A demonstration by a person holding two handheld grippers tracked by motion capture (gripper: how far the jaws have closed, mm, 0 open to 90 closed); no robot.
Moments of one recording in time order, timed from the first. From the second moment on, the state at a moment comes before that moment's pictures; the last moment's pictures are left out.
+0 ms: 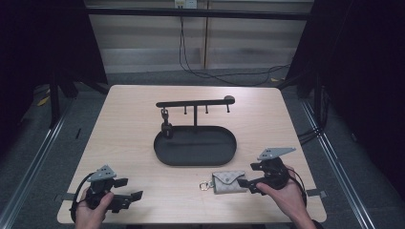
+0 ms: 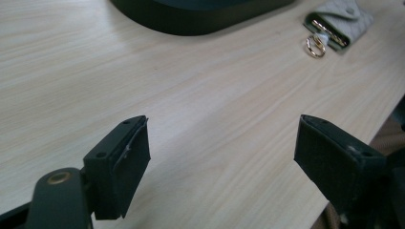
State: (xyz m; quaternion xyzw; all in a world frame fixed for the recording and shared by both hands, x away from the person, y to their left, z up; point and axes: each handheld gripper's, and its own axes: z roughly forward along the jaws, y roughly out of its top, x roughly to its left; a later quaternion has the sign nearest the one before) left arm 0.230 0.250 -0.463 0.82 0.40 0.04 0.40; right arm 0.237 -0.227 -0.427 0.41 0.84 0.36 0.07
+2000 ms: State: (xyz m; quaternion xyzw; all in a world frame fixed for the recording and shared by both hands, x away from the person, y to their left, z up) left arm 0.234 0.249 -0.465 0.83 0.38 0.03 0.40; right arm 0.308 -0.131 -0.449 0.16 0.99 0.03 -0.03
